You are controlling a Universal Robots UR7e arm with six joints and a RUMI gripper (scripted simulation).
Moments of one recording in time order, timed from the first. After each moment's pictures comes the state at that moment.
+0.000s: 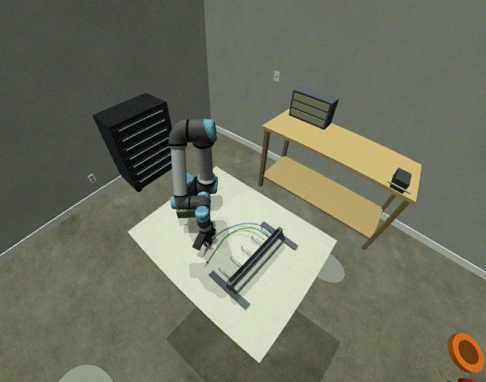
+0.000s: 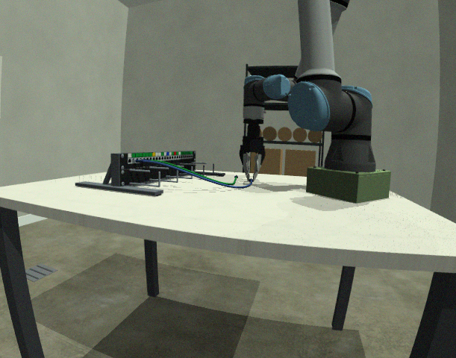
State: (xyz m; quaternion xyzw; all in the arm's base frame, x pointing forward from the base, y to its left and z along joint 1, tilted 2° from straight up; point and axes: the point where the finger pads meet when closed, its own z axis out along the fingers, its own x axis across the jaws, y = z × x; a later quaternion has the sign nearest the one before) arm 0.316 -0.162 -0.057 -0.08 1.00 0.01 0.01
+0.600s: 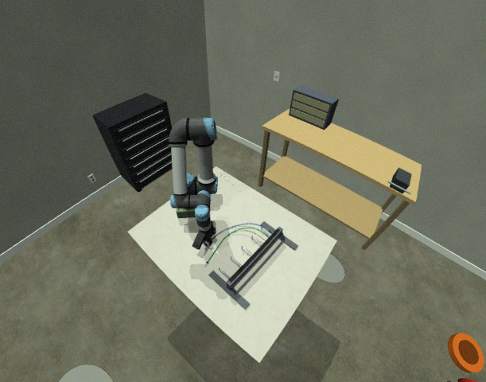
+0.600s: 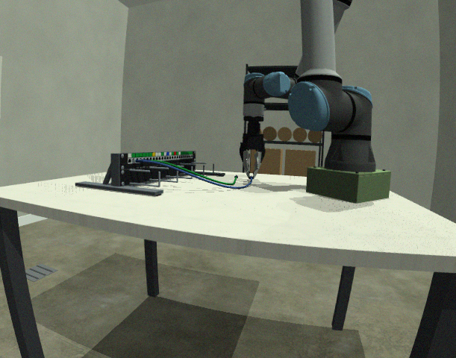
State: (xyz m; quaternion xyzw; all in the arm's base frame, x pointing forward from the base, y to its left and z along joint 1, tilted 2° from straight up) arm 0.316 -0.162 -0.047 -0.08 1.00 0.01 0.01
